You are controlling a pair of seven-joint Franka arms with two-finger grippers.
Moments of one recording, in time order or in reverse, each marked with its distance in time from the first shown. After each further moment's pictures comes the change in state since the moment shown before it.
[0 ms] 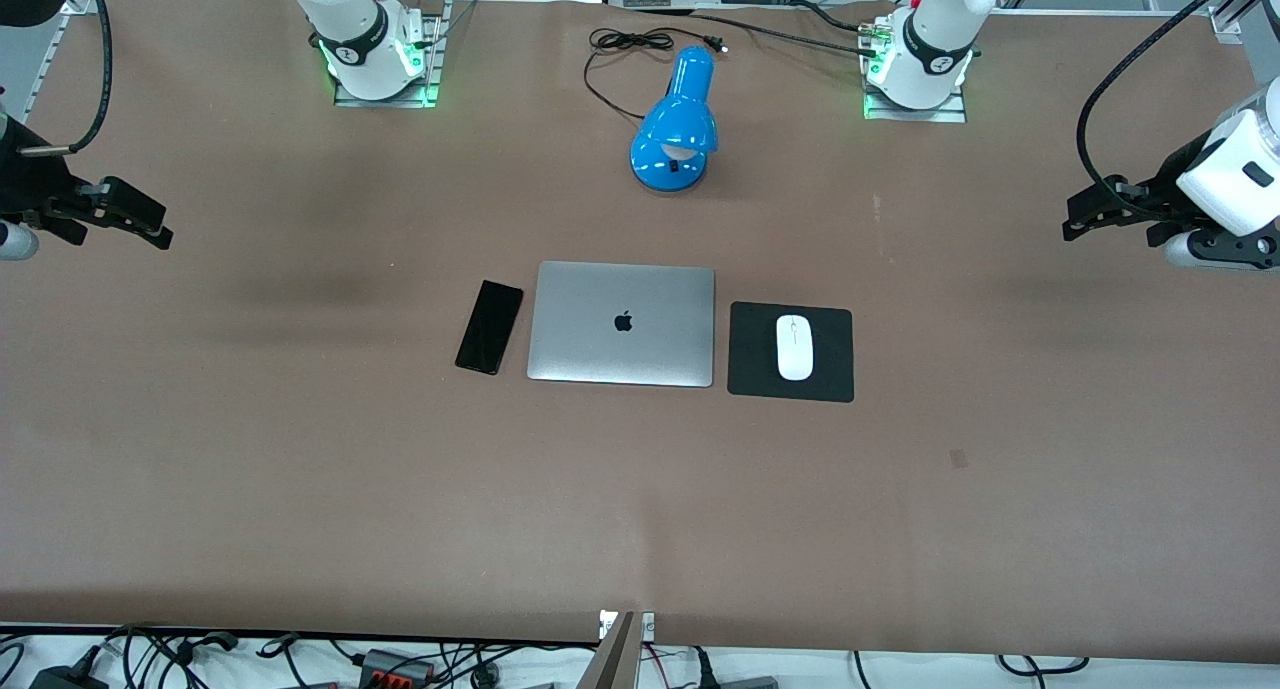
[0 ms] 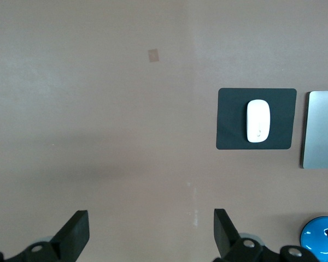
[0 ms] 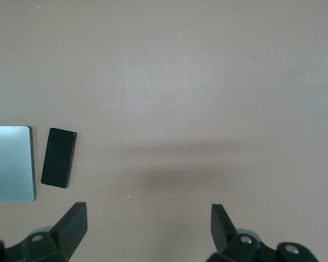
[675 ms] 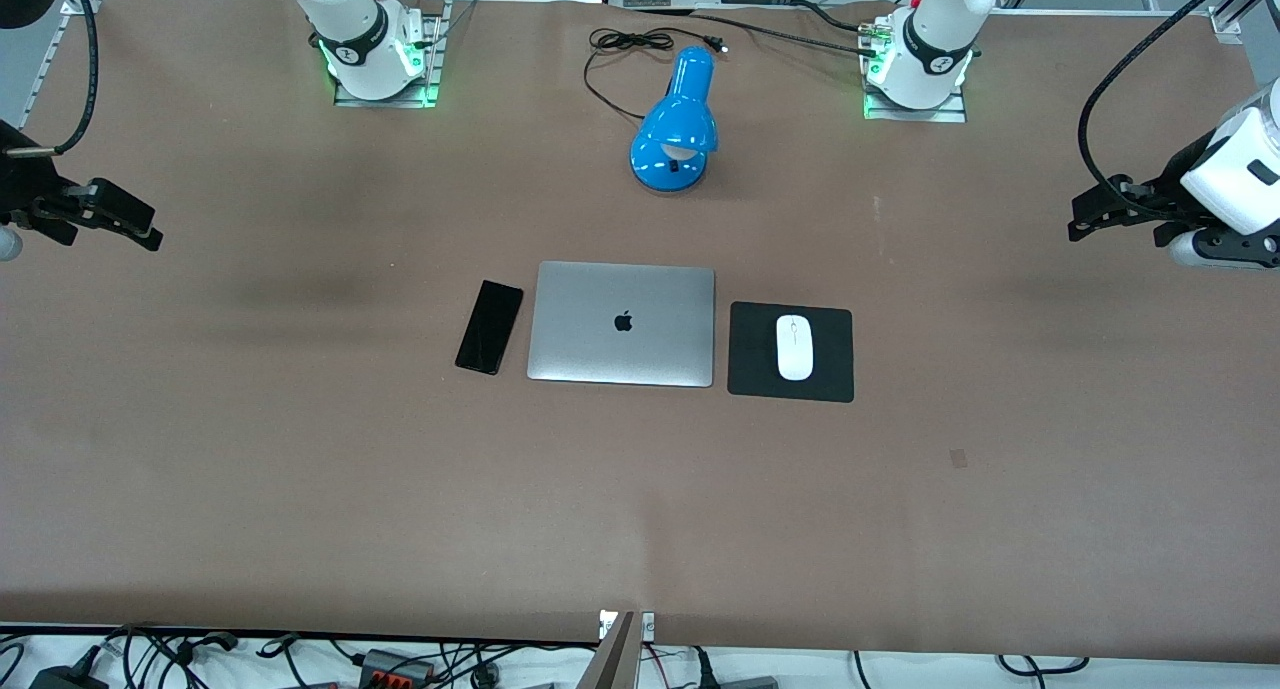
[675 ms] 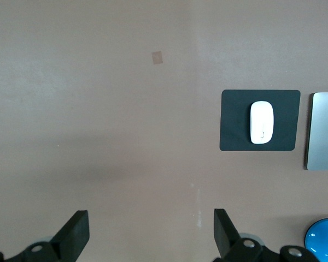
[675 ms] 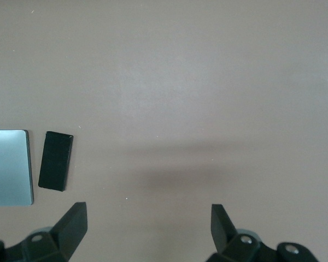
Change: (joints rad) left arm 0.000 0.000 0.000 0.007 0.008 0.000 0.000; right arm 0.097 0.000 -0.119 -0.001 0.002 0.004 -0.002
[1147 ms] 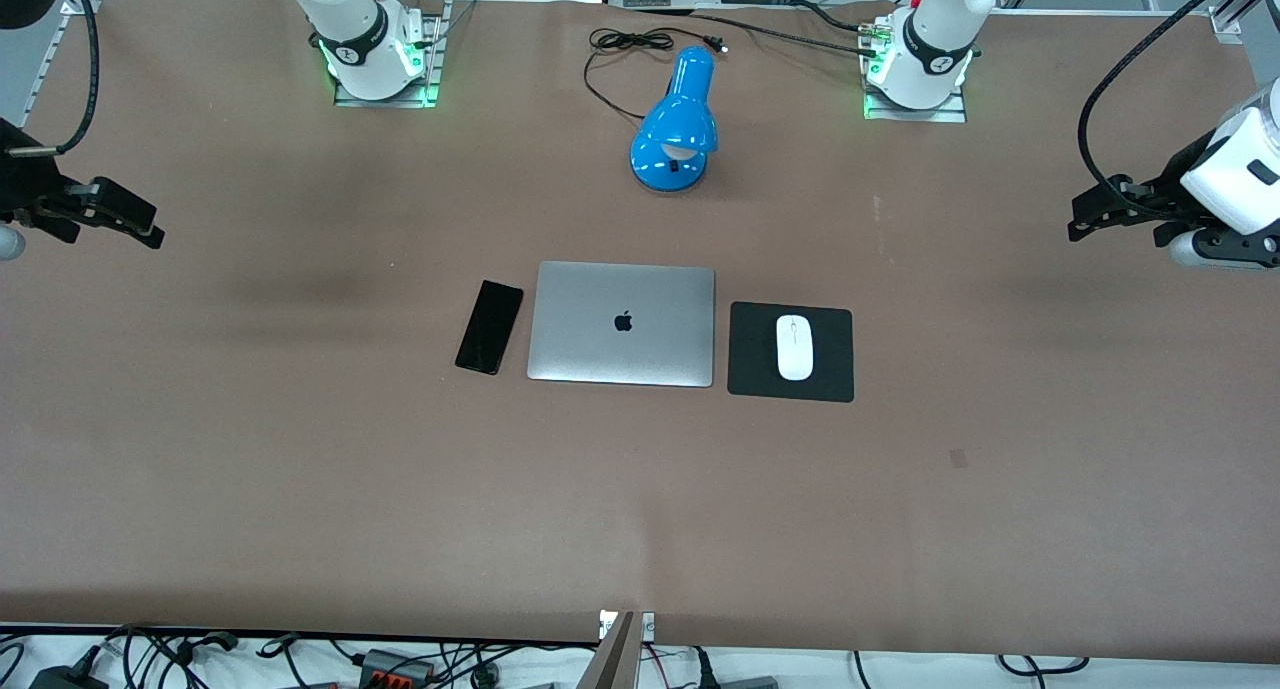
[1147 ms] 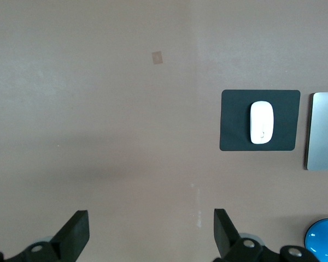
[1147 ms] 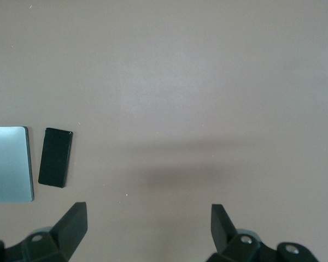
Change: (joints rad) left arm 0.000 0.000 0.000 0.000 0.000 0.000 0.000; right arm 0.000 -0.010 -0.003 -0.009 0.002 -0.016 0.000
